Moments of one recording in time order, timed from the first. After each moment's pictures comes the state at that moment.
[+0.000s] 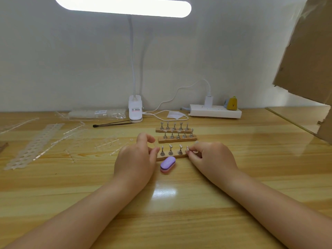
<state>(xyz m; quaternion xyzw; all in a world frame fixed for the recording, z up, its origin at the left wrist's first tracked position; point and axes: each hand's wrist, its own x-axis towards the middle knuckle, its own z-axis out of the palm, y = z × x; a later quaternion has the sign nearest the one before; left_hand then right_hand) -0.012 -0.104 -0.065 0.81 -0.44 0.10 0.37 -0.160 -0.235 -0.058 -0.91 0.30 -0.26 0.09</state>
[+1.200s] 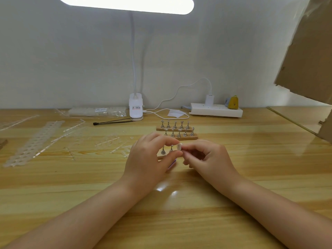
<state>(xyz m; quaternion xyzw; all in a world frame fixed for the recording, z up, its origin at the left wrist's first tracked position) -0.031 -0.102 -0.057 0.66 -0.57 0.10 0.48 -0.166 -0.221 -0.064 -0.85 0.11 -0.39 0.35</state>
